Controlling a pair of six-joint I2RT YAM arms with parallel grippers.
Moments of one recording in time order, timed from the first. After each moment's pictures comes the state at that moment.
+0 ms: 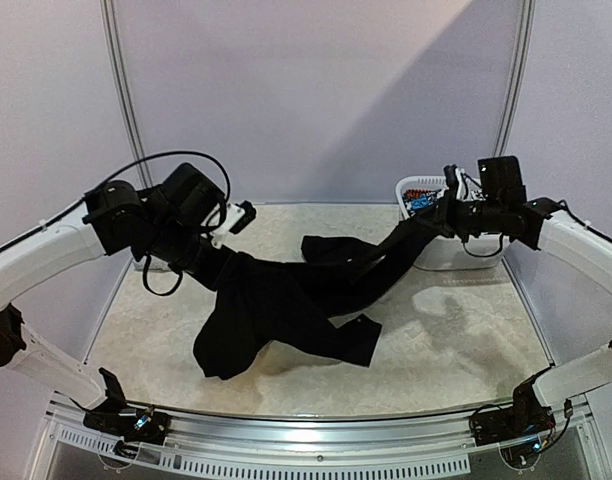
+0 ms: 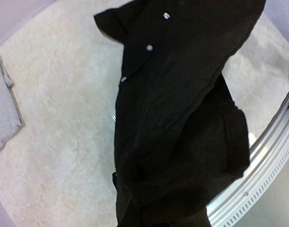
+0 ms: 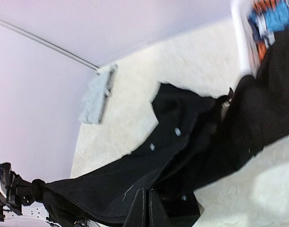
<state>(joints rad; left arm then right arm) -0.90 1.34 1.35 -1.00 -0.10 -0.26 0.37 1.32 1.09 -0.34 -0.40 0.68</state>
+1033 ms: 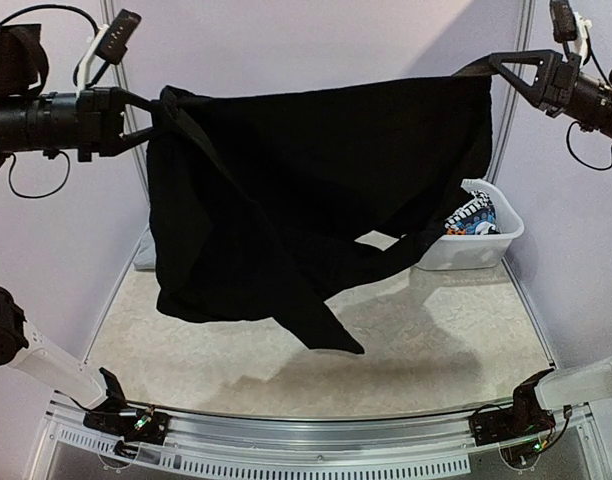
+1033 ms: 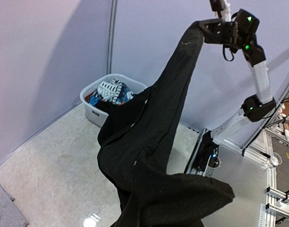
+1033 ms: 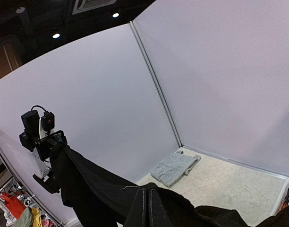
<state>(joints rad) -0.89 1.37 2.33 -1.27 0.18 -0.14 0.37 1.18 1.94 -0.64 -0.58 0.48</state>
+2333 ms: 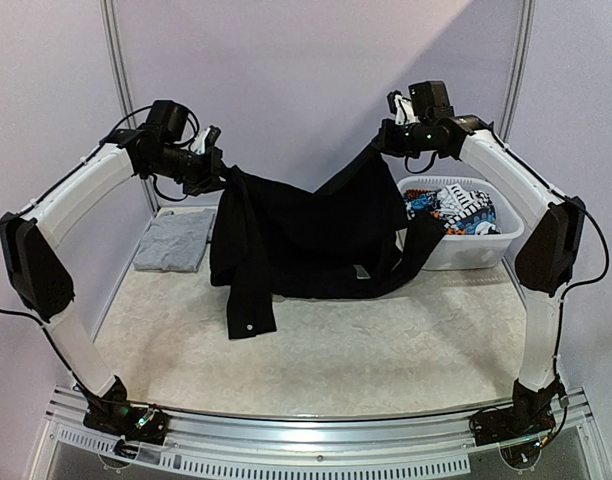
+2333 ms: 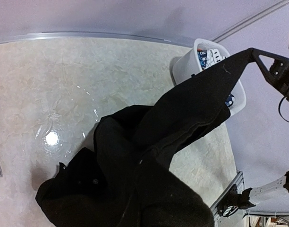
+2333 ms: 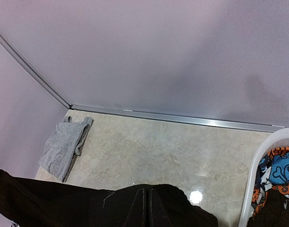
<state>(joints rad) -0.34 1.73 1.79 -0.79 0.43 -0.43 0.45 2.07 2.24 -0.63 -0.12 0.39</state>
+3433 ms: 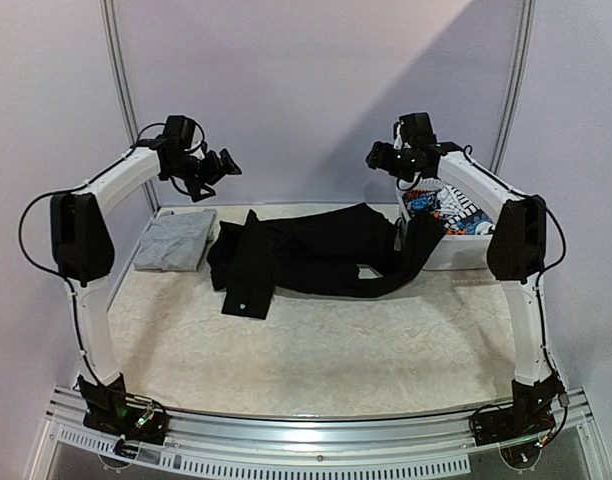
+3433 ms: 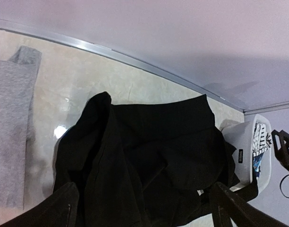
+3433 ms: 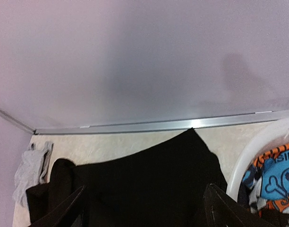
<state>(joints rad) -0.21 2.10 2.02 -0.68 0.29 -0.63 0.37 2.34 2.32 -0.50 -0.01 0.51</state>
